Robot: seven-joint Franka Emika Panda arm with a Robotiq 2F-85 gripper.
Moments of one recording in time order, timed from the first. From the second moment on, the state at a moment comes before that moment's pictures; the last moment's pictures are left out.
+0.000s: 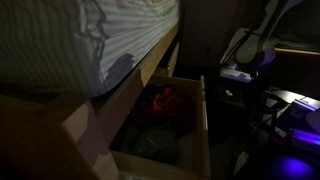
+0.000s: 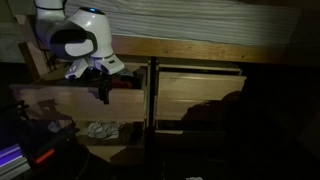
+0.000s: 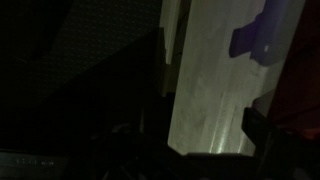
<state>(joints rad) -0.50 0.55 0.33 -2.62 0.07 3.28 0.63</state>
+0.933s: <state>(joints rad) -0.29 0.30 0.18 -2.66 0.41 2.87 0.46</state>
